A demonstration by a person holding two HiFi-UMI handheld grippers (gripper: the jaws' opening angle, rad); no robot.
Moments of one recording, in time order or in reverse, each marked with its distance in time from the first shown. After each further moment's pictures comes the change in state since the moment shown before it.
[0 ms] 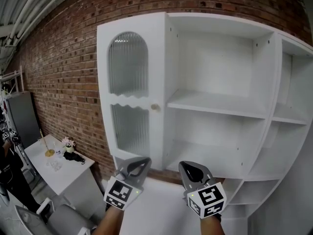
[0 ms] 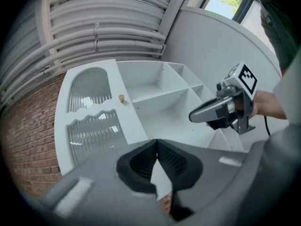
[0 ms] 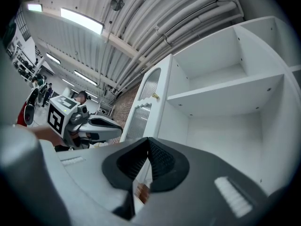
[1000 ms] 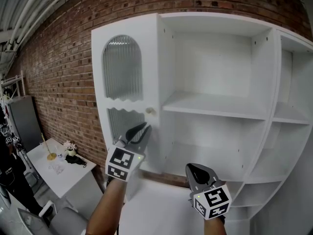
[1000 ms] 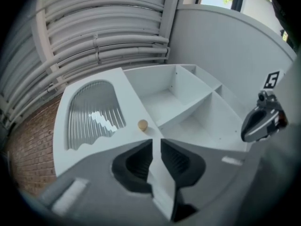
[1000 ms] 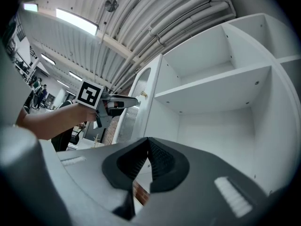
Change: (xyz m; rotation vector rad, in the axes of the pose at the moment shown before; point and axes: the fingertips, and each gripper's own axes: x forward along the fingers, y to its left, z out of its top) left arm 0.068 0.084 0.075 0.089 -0.076 0.147; right arm -0.012 -0.037 -0.015 0.034 -0.005 -0.047
